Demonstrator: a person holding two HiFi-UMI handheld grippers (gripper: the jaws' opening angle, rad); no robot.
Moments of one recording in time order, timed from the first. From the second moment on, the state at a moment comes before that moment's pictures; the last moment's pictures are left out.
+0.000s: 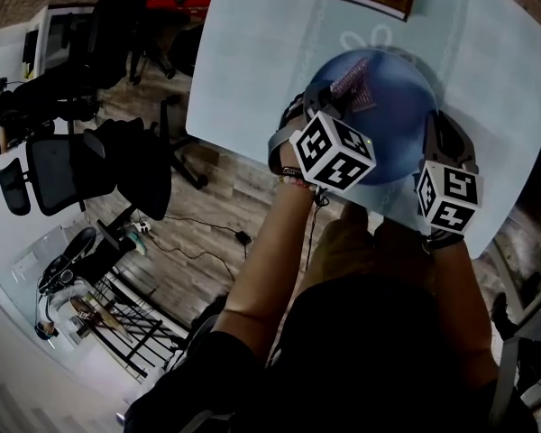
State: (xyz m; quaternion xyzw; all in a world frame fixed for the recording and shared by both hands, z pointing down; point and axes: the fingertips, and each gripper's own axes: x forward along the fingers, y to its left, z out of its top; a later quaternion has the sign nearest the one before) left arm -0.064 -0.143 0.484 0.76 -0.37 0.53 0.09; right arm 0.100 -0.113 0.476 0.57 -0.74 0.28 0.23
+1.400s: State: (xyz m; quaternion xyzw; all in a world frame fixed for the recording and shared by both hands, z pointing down) left arm -0.079 -0.149 0.374 0.78 -0.46 0.41 0.09; right arm 0.091 -0.136 0.368 0.58 -0.77 0.19 0.21
